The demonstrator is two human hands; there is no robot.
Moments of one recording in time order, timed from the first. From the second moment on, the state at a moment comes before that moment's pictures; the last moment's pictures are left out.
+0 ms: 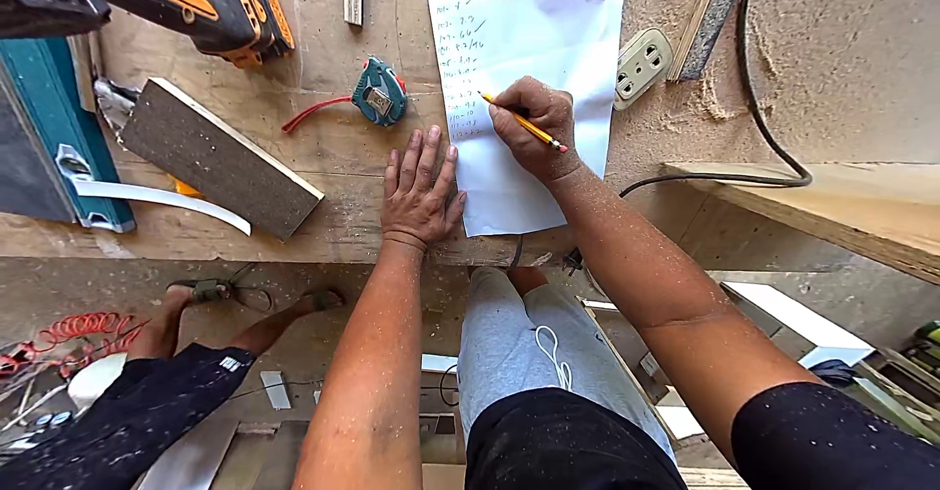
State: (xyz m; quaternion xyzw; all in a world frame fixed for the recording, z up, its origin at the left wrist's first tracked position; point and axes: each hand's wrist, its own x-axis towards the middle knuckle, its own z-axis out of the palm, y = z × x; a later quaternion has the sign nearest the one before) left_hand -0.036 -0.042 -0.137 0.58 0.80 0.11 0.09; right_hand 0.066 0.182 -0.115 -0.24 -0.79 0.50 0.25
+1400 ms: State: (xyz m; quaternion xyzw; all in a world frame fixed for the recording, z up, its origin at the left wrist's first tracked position) left_hand -0.037 -0.040 -0.137 0.58 0.80 0.11 0.08; right_hand 0.064 0.180 -0.124 -0.22 -0.84 0.43 0.25
